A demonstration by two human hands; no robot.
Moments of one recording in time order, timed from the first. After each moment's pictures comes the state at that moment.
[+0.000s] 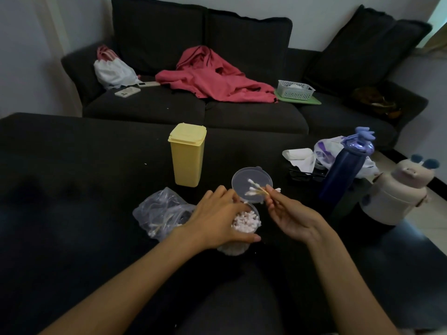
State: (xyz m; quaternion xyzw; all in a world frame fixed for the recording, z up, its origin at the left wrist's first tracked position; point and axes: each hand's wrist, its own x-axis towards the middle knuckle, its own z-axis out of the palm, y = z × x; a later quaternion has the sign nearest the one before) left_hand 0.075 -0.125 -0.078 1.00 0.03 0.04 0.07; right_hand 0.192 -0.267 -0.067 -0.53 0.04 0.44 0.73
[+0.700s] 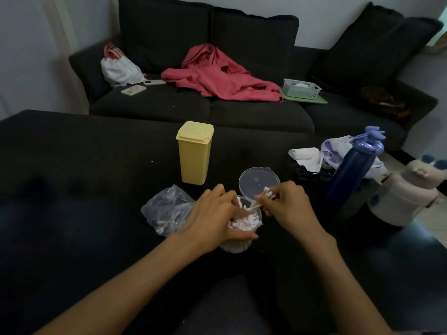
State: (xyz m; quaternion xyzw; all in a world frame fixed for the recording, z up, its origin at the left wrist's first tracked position) left_hand 0.059 -0.116 -0.083 0.99 0.05 0.06 0.06; right_hand 0.163 -0.249 -0.058 -0.89 -0.30 0.06 0.33
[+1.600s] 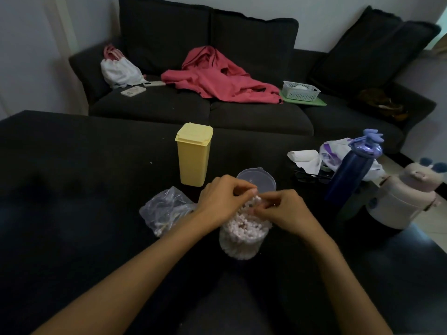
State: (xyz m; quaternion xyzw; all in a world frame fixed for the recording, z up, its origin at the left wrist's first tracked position) left_hand 0.088 -0.116 -0.066 0.91 0.13 0.13 0.38; right_hand 0.171 -0.254 -0.062 -0.85 -0.30 0.20 0.38
